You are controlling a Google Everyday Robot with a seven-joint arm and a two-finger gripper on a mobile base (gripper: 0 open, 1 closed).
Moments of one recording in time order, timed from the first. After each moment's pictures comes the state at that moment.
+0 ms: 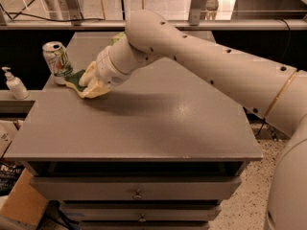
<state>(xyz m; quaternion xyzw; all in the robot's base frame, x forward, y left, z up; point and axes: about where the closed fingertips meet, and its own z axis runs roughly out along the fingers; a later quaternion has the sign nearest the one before) 0.603 0.181 0.832 -0.75 0.52 0.18 0.37</state>
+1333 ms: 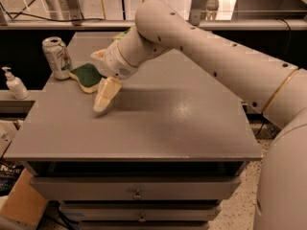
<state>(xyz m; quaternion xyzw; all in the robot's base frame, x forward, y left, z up) 0.611 0.164 0.844 -0.73 0.54 0.22 0.35</state>
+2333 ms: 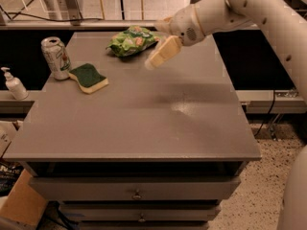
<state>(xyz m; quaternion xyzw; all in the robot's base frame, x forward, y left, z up) 0.660 0.004 0.929 -0.59 0.63 0.29 0.40</state>
